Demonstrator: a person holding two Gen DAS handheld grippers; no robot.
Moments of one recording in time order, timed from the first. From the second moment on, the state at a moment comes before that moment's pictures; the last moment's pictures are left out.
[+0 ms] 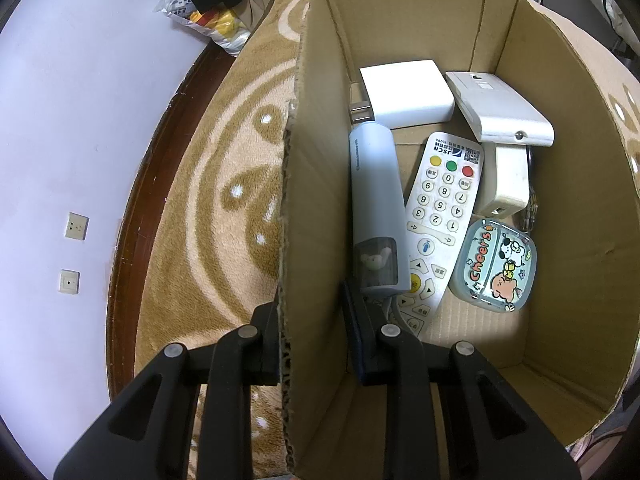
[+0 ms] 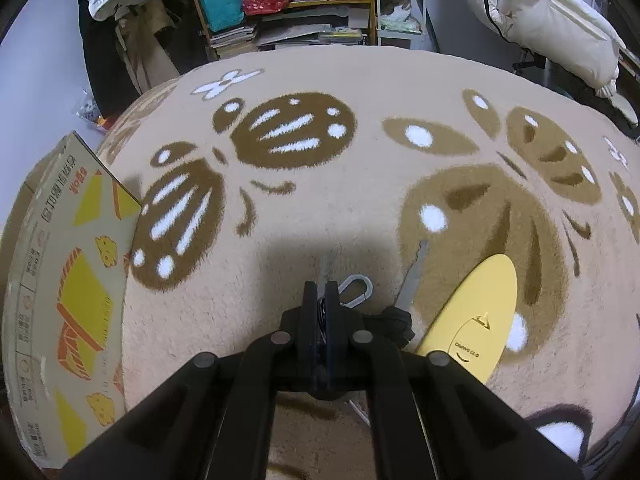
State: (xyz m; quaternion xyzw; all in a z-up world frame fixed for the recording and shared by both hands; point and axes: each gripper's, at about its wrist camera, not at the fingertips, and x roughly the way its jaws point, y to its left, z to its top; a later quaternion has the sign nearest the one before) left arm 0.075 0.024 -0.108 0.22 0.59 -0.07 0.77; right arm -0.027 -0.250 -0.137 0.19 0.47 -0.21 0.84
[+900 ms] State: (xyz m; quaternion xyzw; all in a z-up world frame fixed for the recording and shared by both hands) left arm 0.078 0.024 -0.109 0.21 0.59 -0.07 0.77; right arm -0.019 -0.216 -0.060 0.21 0.34 -0.14 0.91
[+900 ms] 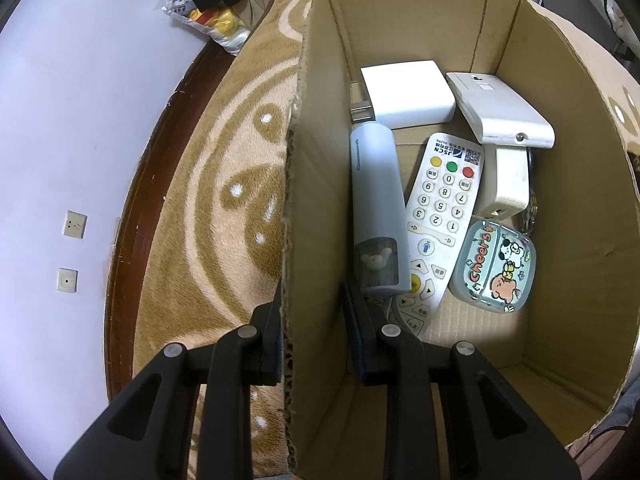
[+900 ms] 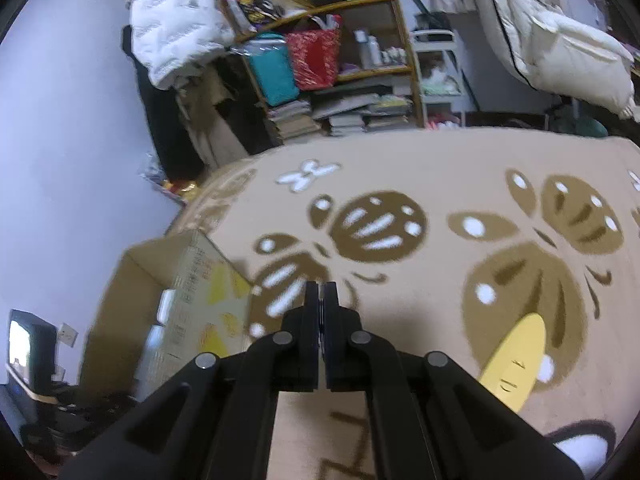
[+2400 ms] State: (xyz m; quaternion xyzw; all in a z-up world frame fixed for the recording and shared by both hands) left arm 0.083 0.030 -0.112 0.19 0.60 -0.07 0.77; right arm 0.017 -0.102 -0.053 0.15 0.37 0.03 0.92
